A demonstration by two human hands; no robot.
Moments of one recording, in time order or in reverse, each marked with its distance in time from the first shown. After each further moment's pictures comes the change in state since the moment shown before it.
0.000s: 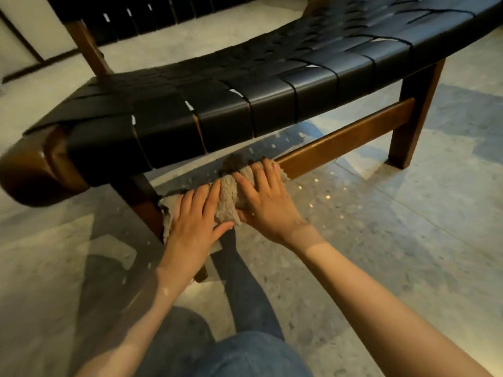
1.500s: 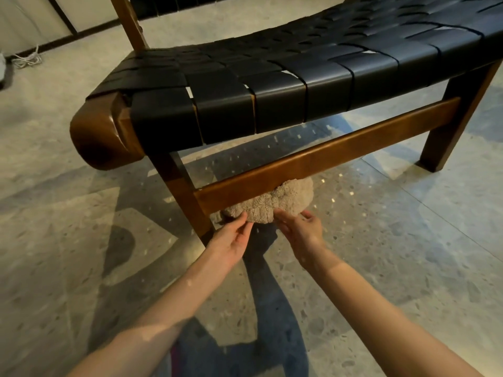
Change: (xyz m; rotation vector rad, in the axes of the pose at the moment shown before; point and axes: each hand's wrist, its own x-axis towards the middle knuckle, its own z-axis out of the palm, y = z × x) left_hand -0.010 0.028 0.030 -2.230 -0.085 -1.673; right_hand -0.036 -0.029 0.026 1.838 0.117 1.259
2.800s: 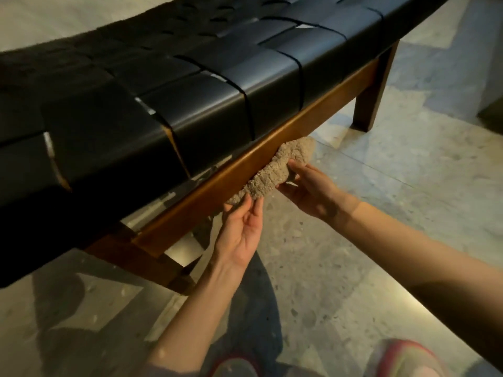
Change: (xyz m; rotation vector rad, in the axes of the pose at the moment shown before) left_hand 0.015 -0.036 0.062 -0.058 -0.512 -0.214; right_hand 0.030 -0.088 -0.031 0.245 0.003 -0.050
